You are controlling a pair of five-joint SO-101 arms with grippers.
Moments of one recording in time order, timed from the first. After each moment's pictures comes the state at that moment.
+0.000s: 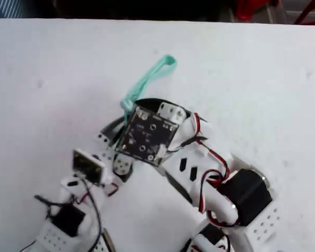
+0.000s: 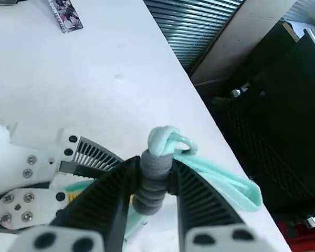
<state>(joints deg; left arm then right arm) 26.2 -103.5 94.2 14.5 -0.6 -44.0 -46.9 6.2 73.2 35.4</state>
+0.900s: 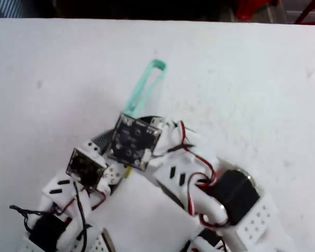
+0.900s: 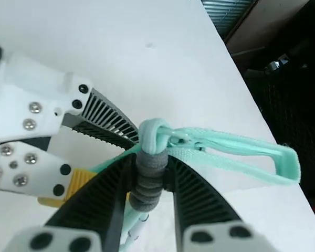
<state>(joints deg) 25.2 -103.1 74.5 50.9 -4.2 -48.3 -48.5 12.6 76.9 32.7</state>
